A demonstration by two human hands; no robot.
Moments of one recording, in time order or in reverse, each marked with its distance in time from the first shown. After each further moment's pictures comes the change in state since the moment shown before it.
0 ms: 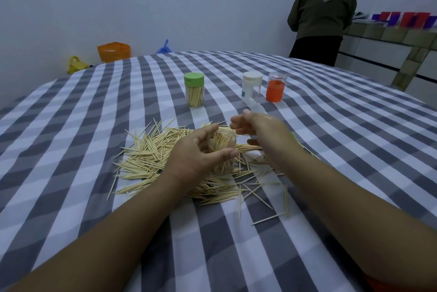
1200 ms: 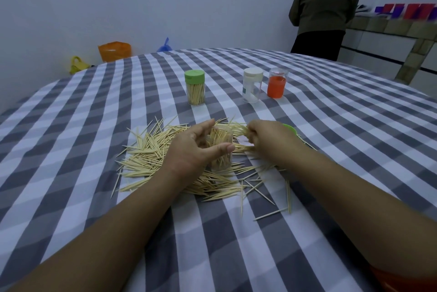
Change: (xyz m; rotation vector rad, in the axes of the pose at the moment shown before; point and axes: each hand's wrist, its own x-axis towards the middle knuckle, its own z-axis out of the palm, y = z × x) left_hand 0.003 -0.003 -0.005 0.036 -0.001 -0.002; right_hand 0.006 0.011 -0.010 -1.089 -0.046 -0.141
